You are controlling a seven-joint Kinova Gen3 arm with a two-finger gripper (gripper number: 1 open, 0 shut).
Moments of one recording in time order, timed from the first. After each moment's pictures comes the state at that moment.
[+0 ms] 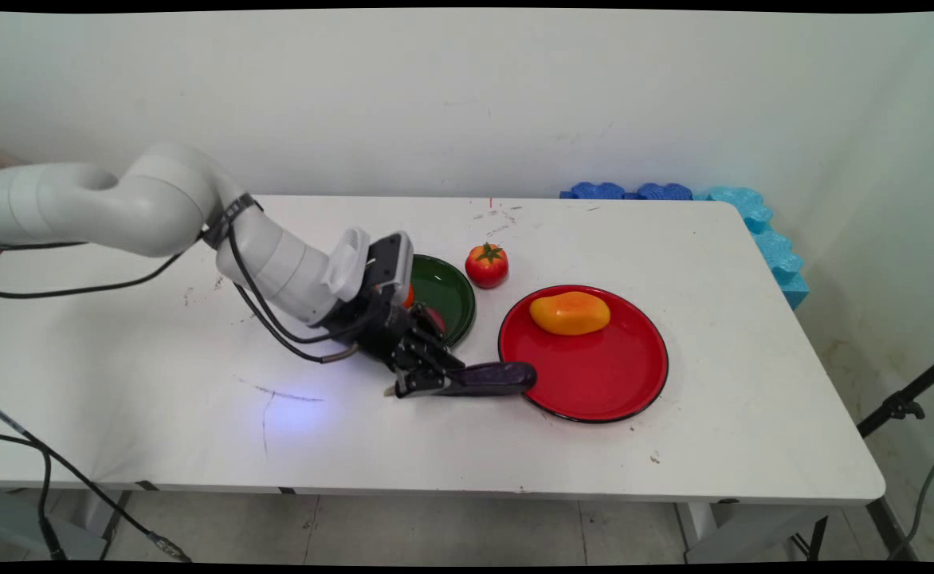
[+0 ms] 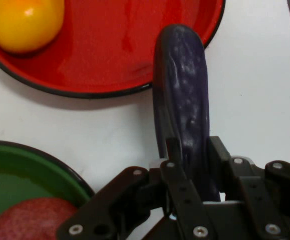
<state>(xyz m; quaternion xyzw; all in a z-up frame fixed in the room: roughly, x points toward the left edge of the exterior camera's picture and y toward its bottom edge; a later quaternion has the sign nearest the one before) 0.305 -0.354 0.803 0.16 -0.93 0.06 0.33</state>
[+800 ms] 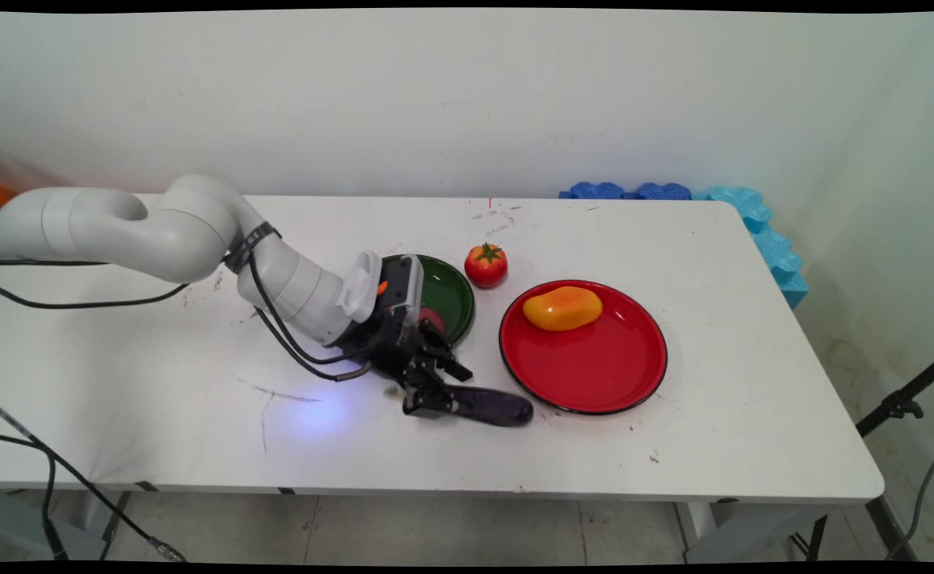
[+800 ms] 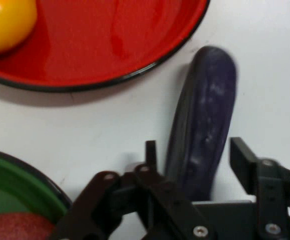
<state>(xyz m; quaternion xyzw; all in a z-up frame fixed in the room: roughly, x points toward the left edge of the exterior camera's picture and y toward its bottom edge) 0.298 -0.357 0.771 0.17 -0.92 0.05 0.34</state>
